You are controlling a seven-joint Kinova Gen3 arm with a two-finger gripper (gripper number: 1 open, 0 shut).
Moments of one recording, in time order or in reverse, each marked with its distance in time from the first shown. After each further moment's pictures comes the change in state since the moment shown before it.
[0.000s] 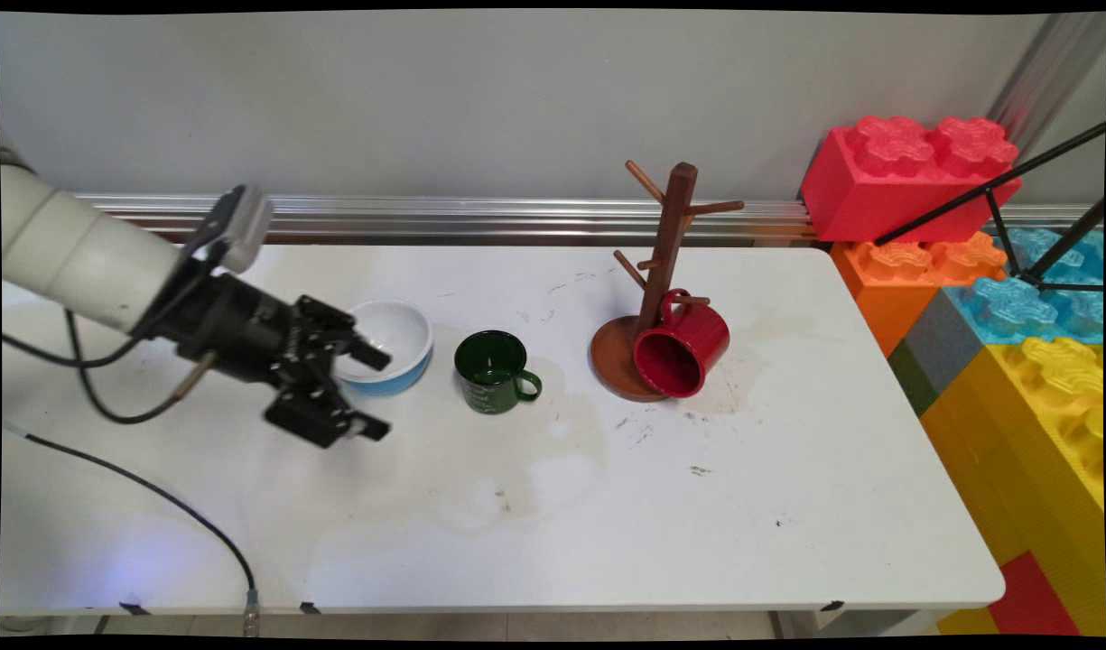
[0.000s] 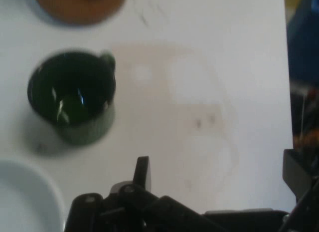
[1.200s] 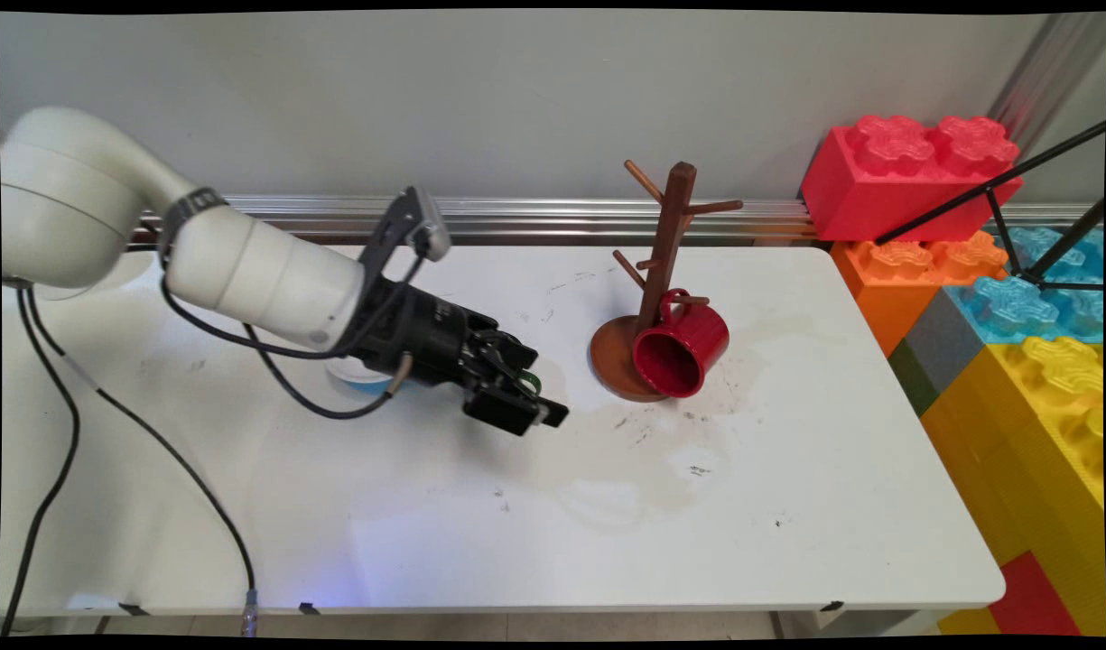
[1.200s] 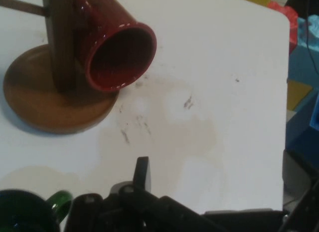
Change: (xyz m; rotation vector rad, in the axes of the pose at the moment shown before) arm 0.077 0.028 0.103 0.004 0.146 -0.175
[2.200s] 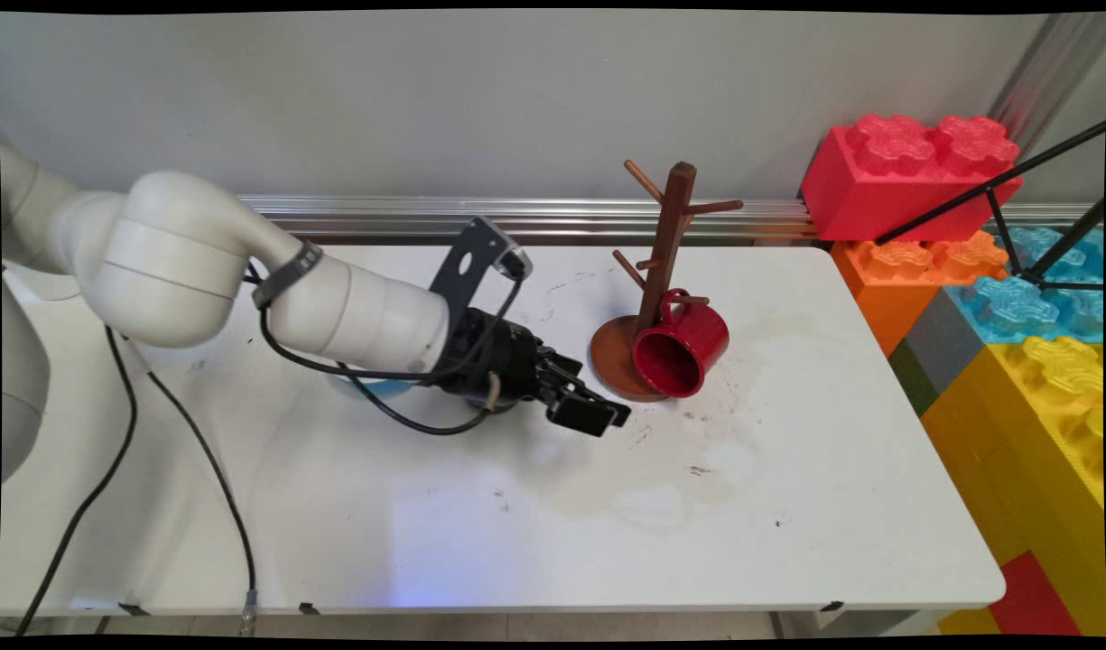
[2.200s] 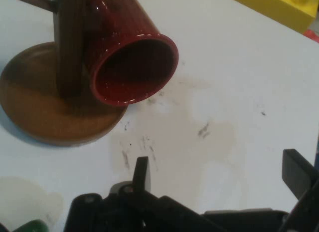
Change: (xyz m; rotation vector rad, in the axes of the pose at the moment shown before) arm 0.007 0.022 0.063 0.091 0.033 -0.152
